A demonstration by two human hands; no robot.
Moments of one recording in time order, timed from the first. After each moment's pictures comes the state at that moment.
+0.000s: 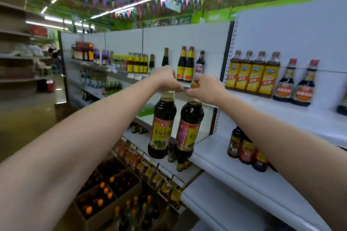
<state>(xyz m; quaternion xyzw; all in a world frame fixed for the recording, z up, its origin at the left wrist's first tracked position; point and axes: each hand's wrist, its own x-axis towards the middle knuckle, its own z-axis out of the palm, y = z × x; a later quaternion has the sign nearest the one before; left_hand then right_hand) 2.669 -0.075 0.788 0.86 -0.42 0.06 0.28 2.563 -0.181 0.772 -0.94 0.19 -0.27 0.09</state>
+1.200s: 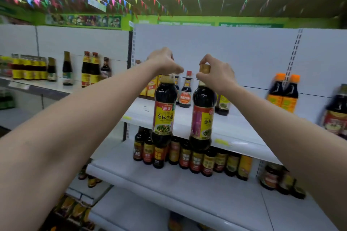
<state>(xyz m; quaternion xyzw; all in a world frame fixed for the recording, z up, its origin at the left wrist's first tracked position) 2.403 -0.298 0.899 0.73 -0.57 0.07 0.37 2.247 -0.359 0.879 -0.84 0.37 -0.40 0.00</state>
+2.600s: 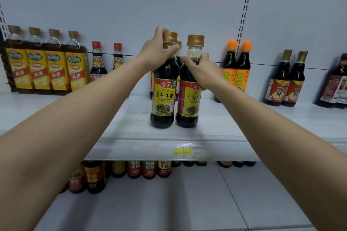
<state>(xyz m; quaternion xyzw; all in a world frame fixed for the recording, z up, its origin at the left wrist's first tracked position) 2.357 -0.566 0.856 0.50 -0.71 -0.05 0.50 2.205 -0.577 0.827 -0.71 0.58 -0.39 0.07</state>
